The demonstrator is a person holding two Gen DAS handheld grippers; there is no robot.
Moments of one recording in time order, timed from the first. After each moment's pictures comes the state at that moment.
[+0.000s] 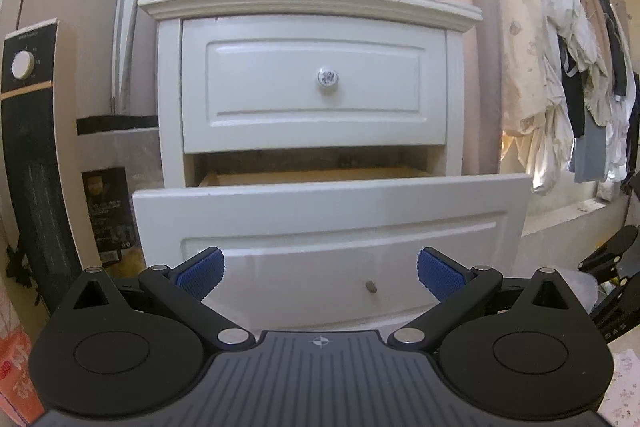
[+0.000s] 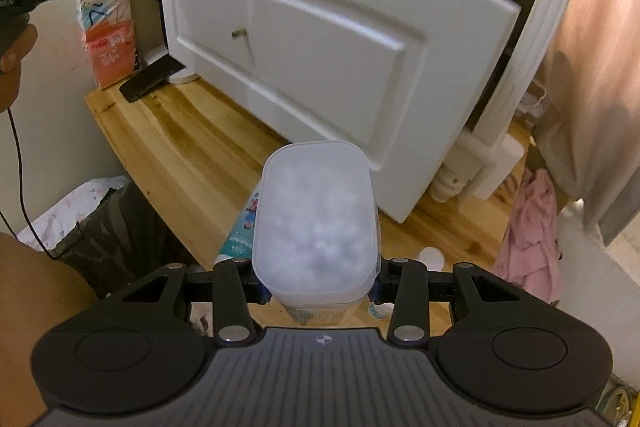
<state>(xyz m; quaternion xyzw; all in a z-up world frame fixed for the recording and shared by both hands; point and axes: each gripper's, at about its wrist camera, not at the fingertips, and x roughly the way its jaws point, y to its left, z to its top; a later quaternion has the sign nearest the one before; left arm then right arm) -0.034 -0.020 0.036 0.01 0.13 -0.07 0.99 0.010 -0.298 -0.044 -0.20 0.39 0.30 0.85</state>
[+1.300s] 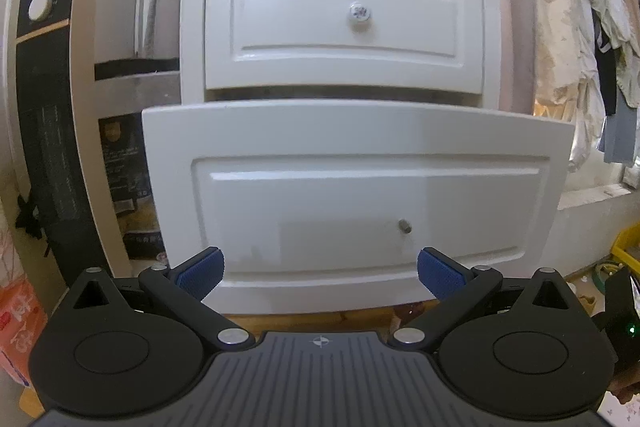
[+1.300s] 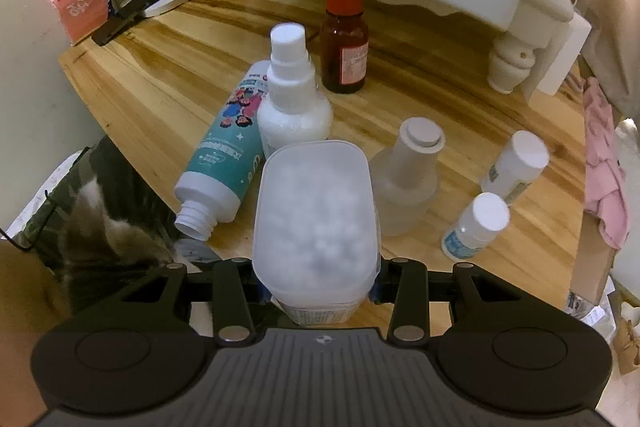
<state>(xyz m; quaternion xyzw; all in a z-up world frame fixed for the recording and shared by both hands) -0.021 -0.015 -0.010 0.01 0.19 -0.02 0.98 0.036 -0.286 -0.198 -0.16 0.46 0.30 0.82</state>
